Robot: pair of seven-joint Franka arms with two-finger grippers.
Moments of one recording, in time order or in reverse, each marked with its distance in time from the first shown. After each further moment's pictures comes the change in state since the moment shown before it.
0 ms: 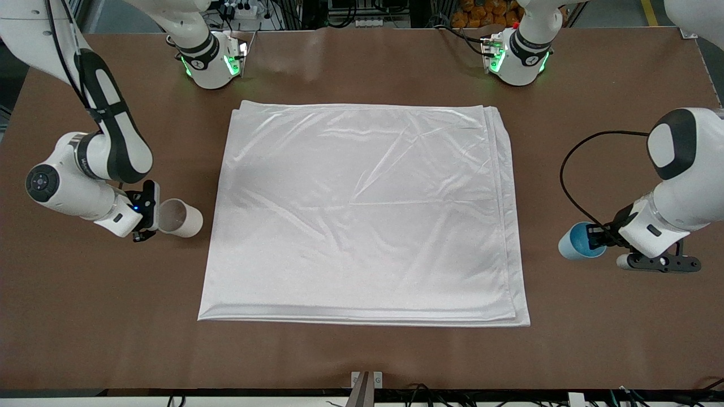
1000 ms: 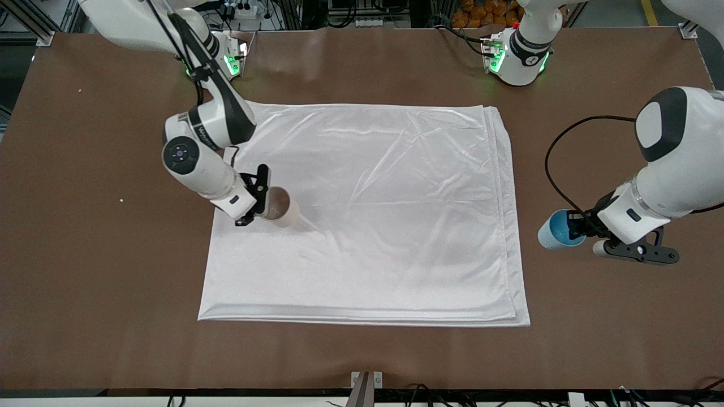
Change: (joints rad) left arm -0.009 -0.033 -0.090 0.027 -0.030 -0.072 0.005; right arm 0.392 -0.036 0.098 0.000 -0.002 0.025 0.642
